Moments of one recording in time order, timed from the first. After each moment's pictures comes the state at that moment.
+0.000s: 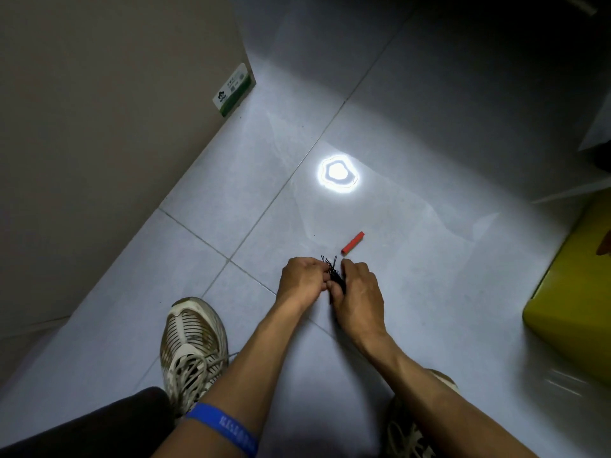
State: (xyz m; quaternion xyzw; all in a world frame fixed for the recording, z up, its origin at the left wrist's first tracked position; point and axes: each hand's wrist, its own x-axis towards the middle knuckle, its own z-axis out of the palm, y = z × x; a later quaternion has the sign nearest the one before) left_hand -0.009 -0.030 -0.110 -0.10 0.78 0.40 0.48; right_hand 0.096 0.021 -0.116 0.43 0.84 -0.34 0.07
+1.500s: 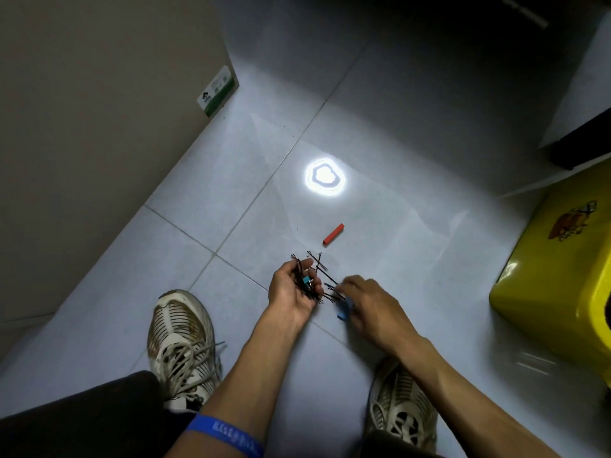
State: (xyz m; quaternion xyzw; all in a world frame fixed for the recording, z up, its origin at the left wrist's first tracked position) left_hand 0.027 -0.034 -0.083 -0.39 0.47 0.62 0.48; right_hand 0.168 0.059 -0.087 0.20 0.92 -0.31 0.15
